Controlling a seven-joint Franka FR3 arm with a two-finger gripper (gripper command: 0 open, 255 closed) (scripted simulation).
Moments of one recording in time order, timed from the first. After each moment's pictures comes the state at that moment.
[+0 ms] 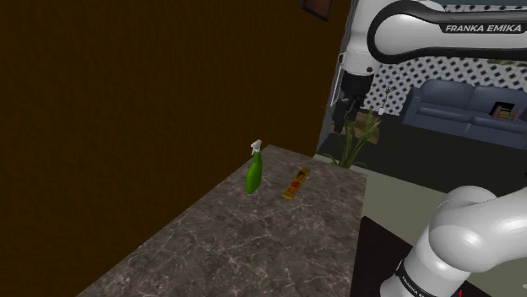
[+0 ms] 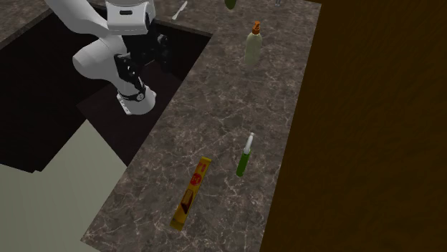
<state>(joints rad) 0.02 -0.74 0.06 -2.33 -0.12 1.65 -0.07</state>
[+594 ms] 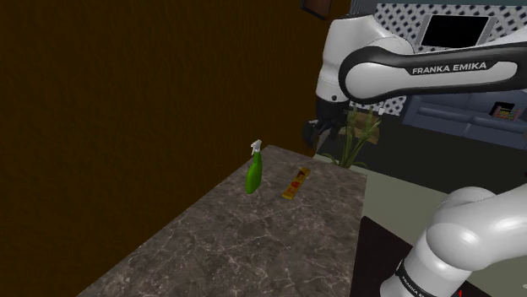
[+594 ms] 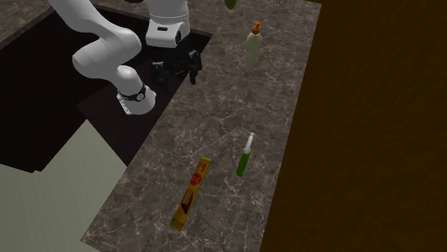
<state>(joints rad) -0.03 -0.69 0.26 -2.45 -0.07 1.87 0.34</state>
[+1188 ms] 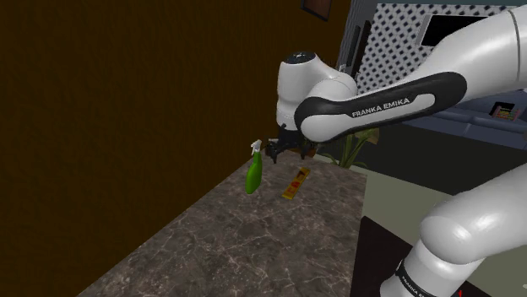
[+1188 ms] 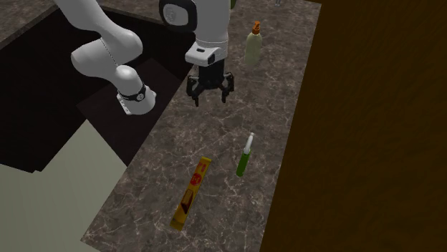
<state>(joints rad) -0.19 -0.43 0.56 -2.42 -0.15 2.12 0.92</state>
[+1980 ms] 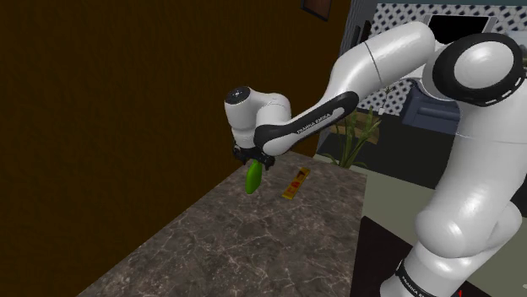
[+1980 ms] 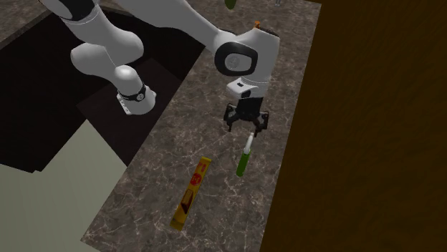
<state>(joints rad) -0.33 0.23 0.78 -2.04 -0.75 2.07 1.88</state>
